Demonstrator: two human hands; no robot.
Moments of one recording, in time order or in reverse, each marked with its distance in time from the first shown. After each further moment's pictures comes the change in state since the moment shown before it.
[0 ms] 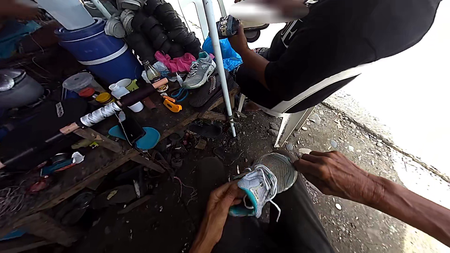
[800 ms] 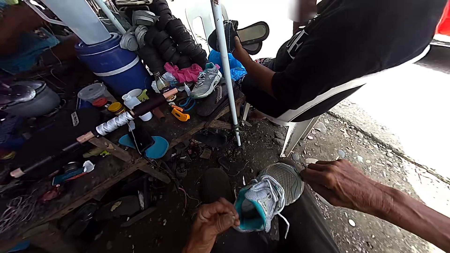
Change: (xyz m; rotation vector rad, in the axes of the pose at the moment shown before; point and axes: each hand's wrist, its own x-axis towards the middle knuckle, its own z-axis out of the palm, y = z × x) left_hand -0.002 0.007 -0.069 -0.229 -0.432 0.374; right_hand 0.013 -0.001 0.003 0.026 -0.001 0.032
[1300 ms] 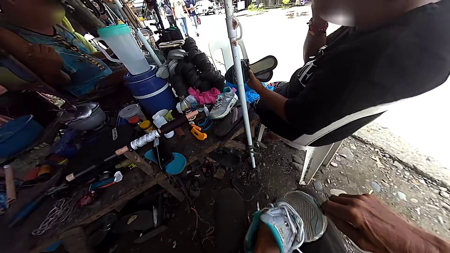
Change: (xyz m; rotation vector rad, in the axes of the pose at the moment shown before) left_hand 0.056 -0.048 0.105 0.695 0.386 -0.211; right_hand -0.008 0.007 0.007 0.047 0.051 0.014
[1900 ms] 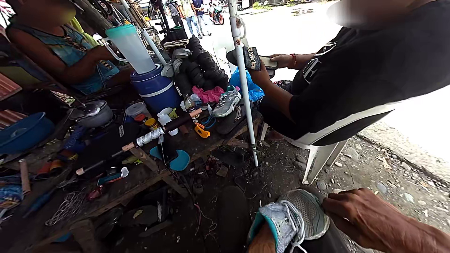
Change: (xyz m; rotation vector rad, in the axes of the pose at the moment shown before) left_hand 0.004 0.087 -0.011 0.581 -0.380 -0.395; right_hand 0.012 -0.005 -0.011 -0.022 -0.115 -0.036
